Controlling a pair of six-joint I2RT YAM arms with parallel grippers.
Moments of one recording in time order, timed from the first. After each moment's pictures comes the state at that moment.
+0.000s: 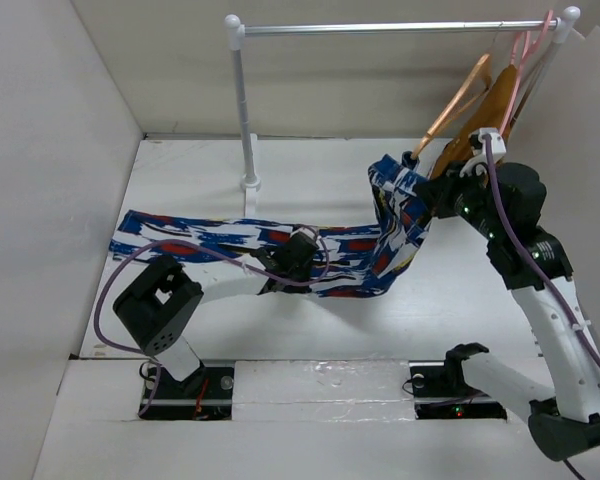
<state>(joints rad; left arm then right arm) -0.85 1.60 0.84 -0.23 -0.13 -0.58 0.26 0.92 1.21 -0.50 -0.15 0.29</state>
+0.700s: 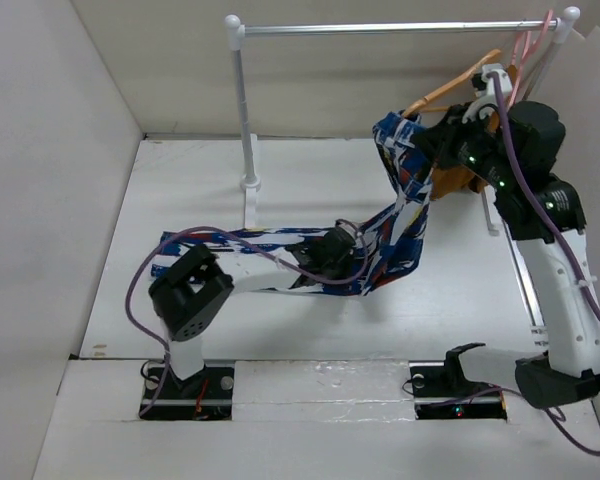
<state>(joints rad) -0.99 1.83 1.12 -0.16 0.01 -0.61 0.25 1.20 1.72 -0.64 -0.25 0.19</state>
